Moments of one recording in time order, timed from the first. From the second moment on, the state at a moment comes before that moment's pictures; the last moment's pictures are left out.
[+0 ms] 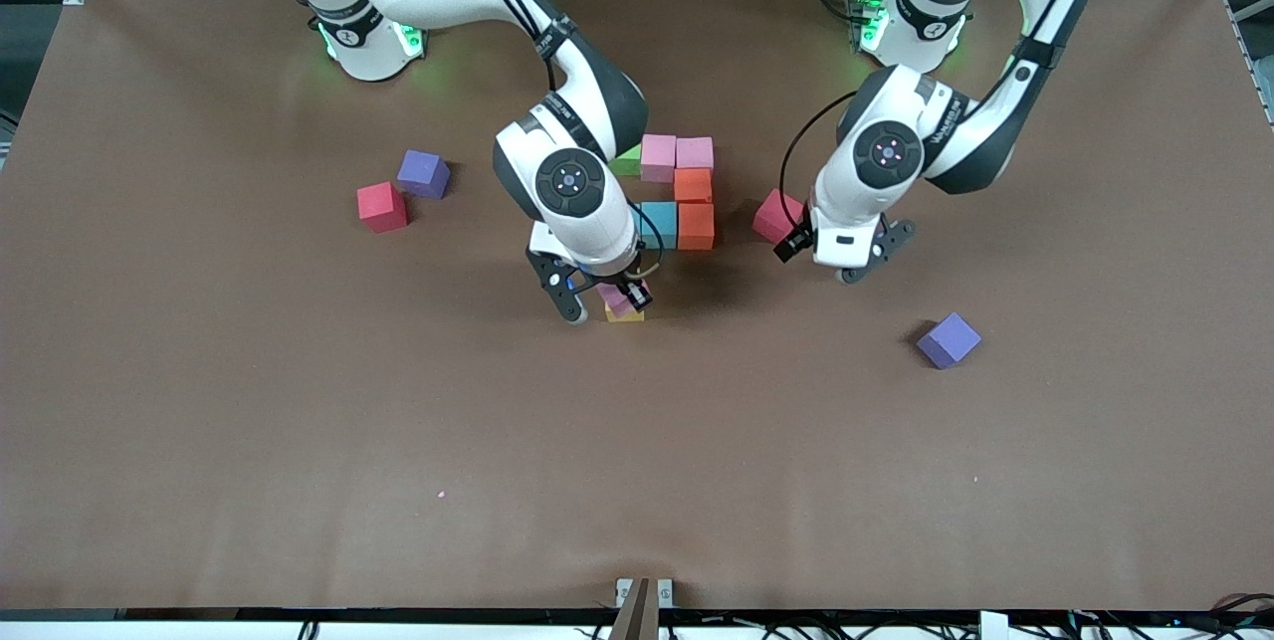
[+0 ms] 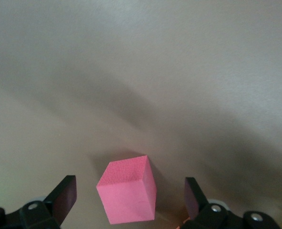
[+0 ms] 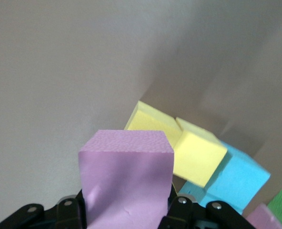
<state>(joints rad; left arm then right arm) -0.04 0.25 -0.48 -2.18 0.05 2.25 -1.25 0.77 0.71 -0.08 -1.35 0.23 2.10 1.69</state>
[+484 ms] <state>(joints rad) -0.04 0.18 -0.50 -2.32 -0.08 2.34 -1.42 0.82 0.80 -0.07 -1.24 0.25 2.11 1.95</state>
